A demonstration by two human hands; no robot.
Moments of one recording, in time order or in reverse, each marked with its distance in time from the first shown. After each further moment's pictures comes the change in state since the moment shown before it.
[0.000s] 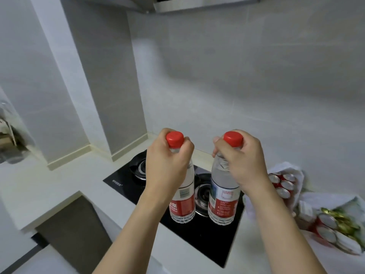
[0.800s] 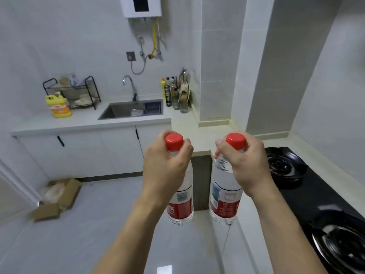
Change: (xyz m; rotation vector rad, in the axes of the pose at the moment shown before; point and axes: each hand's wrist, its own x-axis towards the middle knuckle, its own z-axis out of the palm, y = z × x) left_hand -0.114 -0.012 -0.224 0.449 0.672 -0.153; right_hand -0.108 -0.073 0.208 0.372 -0.821 -0.051
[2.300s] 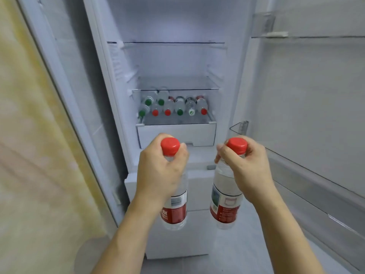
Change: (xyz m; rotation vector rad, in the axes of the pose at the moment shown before) left_hand -0.203 -0.065 -0.567 0.873 1.427 -0.374; right_hand -0.281 -0.254 0.600 0.727 -1.507 -0.286
